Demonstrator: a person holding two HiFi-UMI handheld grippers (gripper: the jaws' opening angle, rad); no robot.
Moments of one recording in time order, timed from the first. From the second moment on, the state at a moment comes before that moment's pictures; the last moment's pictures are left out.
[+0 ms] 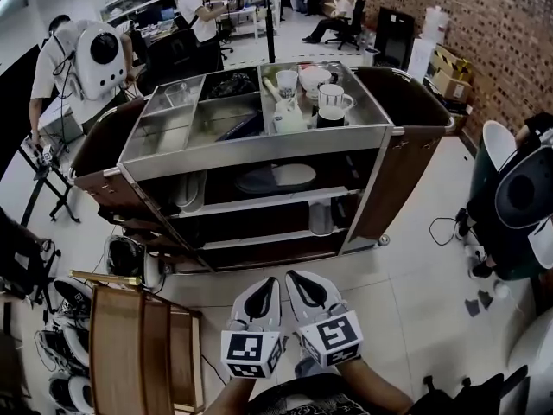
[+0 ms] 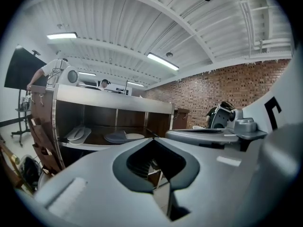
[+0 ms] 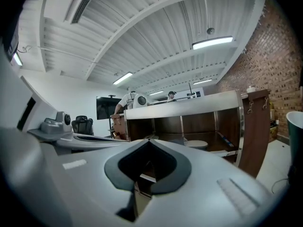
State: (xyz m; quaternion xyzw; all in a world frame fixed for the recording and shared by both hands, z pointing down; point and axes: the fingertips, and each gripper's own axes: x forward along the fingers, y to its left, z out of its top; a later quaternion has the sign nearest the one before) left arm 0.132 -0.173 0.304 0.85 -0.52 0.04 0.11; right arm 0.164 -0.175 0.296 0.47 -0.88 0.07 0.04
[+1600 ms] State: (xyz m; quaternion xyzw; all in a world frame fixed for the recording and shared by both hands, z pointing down) left arm 0.122 -0.362 0.337 0.81 -0.57 0.02 0.12; right arm 0.160 -0.386 0.338 0.42 -0.91 0.06 0.06
